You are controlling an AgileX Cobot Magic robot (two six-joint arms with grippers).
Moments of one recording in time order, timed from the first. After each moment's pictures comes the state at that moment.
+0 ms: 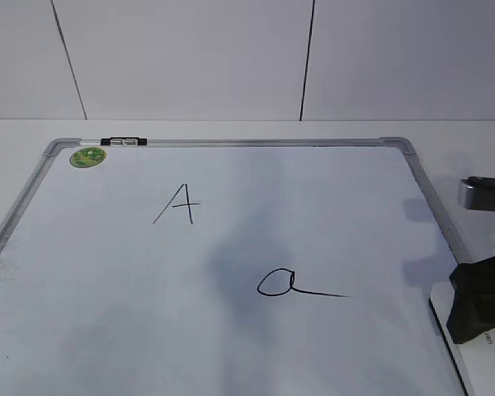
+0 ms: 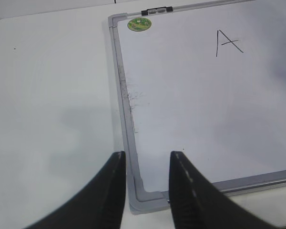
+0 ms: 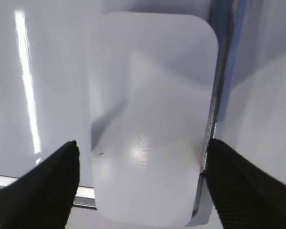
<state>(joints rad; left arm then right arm) -0.03 0.01 -0.51 -0.13 1.11 0.13 0.13 1.48 -0.79 0.17 0.94 -0.03</state>
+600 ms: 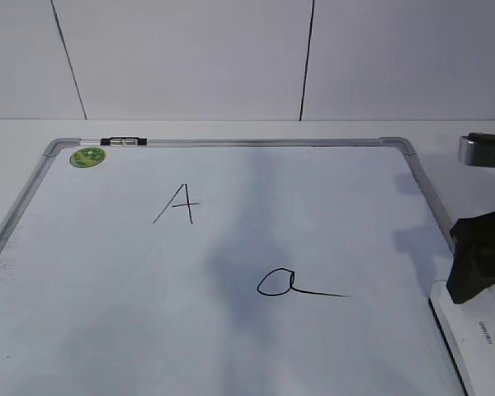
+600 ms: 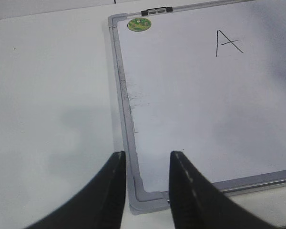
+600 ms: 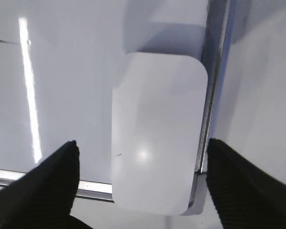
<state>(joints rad) -0.03 0.01 -0.51 -0.13 1.11 0.13 0.14 1.48 -0.95 0.16 1.07 -0.01</state>
